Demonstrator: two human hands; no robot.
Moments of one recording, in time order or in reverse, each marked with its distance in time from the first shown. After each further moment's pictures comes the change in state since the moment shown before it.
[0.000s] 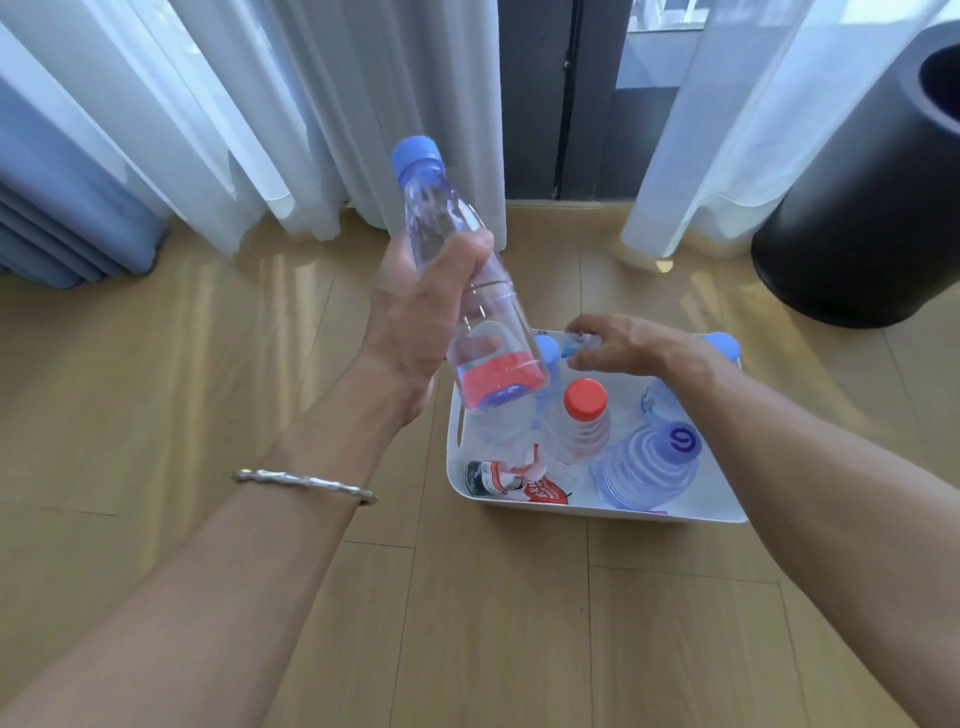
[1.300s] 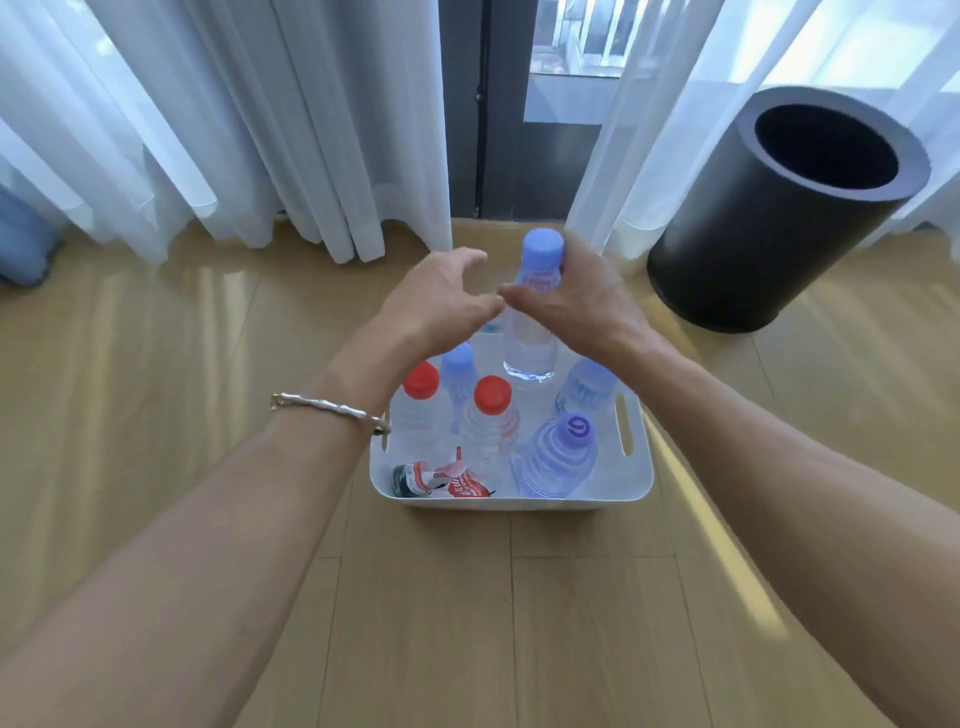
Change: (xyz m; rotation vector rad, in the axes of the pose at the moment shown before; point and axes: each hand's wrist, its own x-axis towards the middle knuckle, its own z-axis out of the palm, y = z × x) left_hand 0.023 -0.006 0.052 0.956 -0.319 0.063; right_hand -0.086 -0.035 -0.041 0.297 0.635 -0.009
